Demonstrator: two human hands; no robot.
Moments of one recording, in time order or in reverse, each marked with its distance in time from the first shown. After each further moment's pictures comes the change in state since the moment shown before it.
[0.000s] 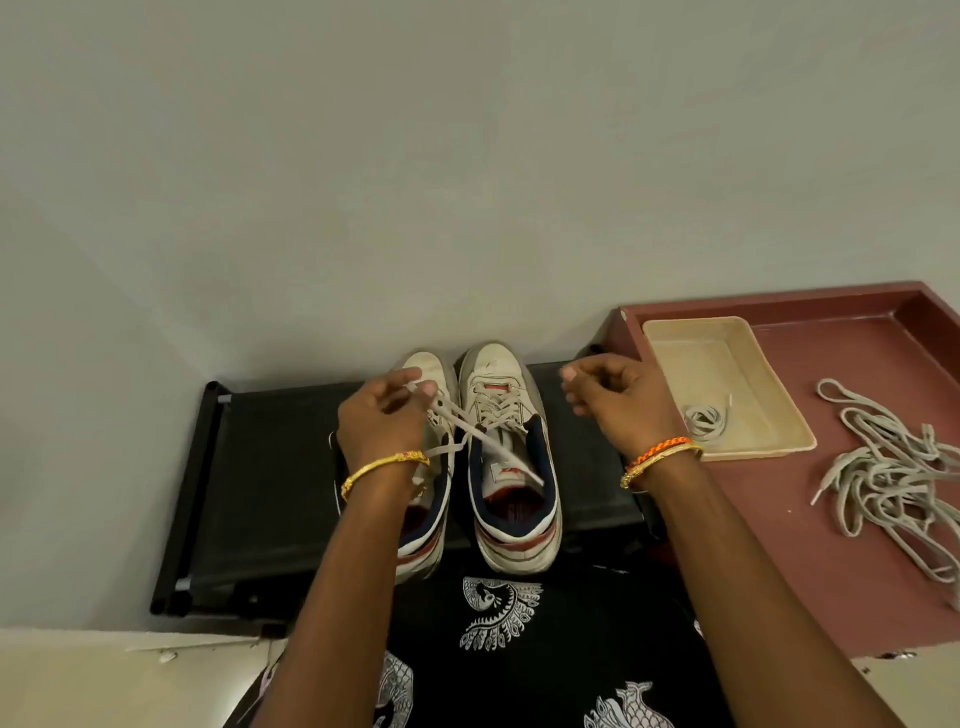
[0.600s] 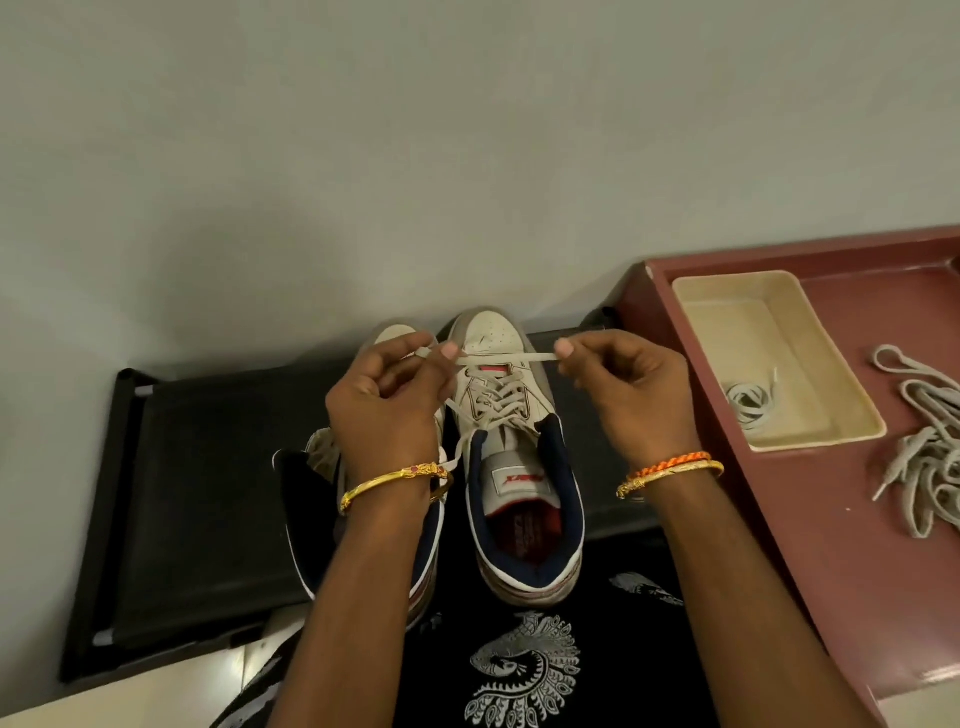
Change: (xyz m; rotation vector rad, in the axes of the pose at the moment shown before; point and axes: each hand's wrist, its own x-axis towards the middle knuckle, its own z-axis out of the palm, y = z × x) left_hand 0.031 -0.025 0.035 -0.291 -0.072 0.066; right_hand 0.028 0.029 0.030 0.079 0.067 -0.085
